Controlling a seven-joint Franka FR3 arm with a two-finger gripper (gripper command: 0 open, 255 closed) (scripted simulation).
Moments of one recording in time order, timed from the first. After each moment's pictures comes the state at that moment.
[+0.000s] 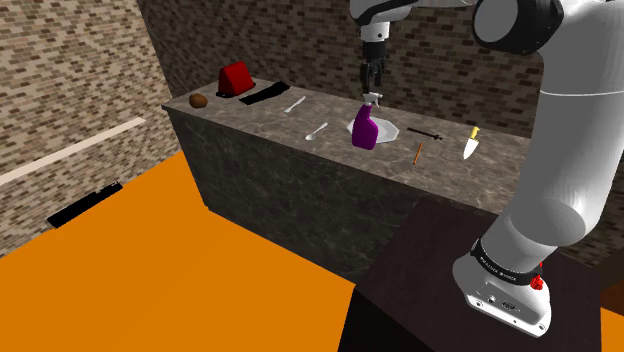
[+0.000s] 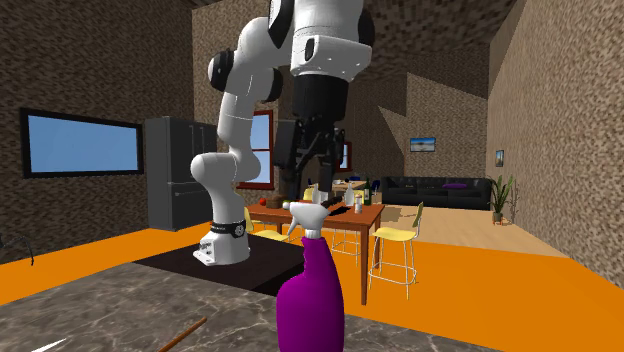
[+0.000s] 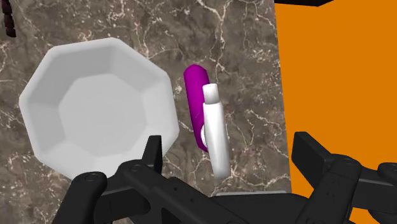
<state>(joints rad) -0.15 0.34 -0.34 -1.52 0.07 1.72 -0.56</state>
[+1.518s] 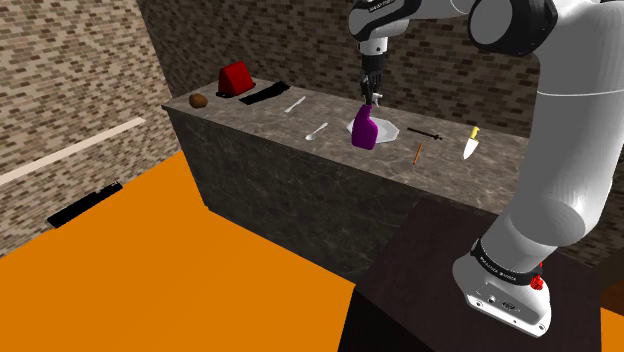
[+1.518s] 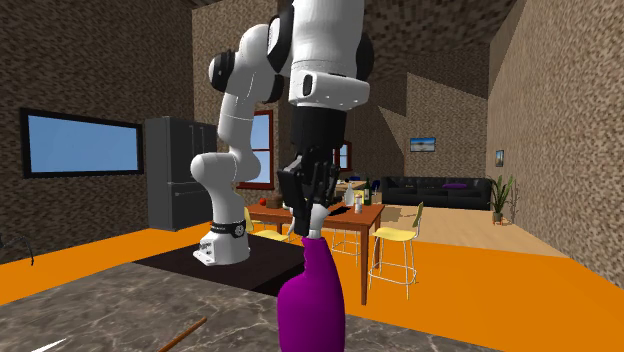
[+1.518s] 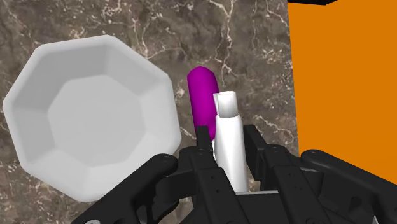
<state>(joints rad) -0.15 0.36 -0.34 -1.60 0.07 1.81 -0.58</state>
